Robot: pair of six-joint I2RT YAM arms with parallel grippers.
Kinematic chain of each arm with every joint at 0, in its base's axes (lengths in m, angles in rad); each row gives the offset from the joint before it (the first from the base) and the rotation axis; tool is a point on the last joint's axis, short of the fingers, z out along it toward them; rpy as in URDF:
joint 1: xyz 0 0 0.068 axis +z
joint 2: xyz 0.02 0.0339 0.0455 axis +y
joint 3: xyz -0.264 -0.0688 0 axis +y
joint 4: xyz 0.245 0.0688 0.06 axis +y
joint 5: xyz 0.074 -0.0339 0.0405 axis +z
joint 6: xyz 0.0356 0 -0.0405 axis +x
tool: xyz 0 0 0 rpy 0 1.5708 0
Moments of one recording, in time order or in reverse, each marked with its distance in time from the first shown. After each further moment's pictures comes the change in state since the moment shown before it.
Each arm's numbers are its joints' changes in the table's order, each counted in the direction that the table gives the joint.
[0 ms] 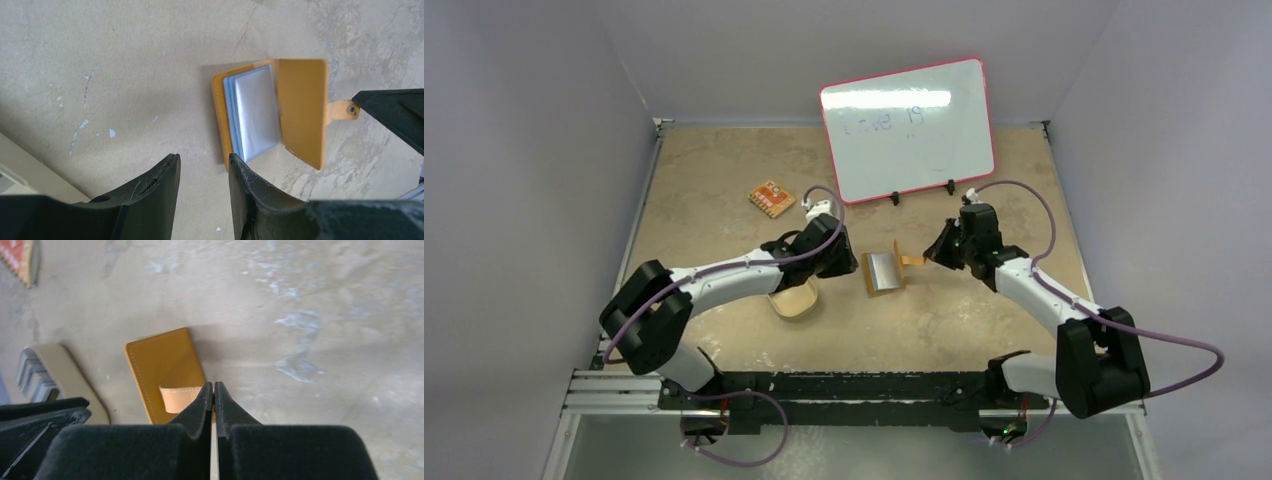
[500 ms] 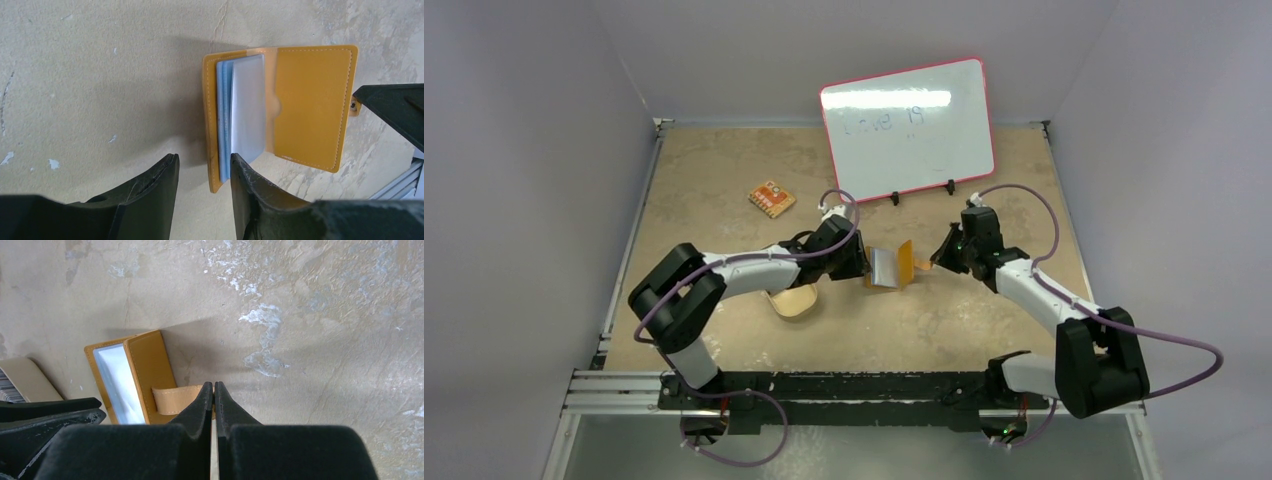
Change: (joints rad) left arm 0.000 0.159 -0.026 -0.124 -0.127 0.000; right arm -0.038 0.000 0.019 0.050 -0.079 -0.016
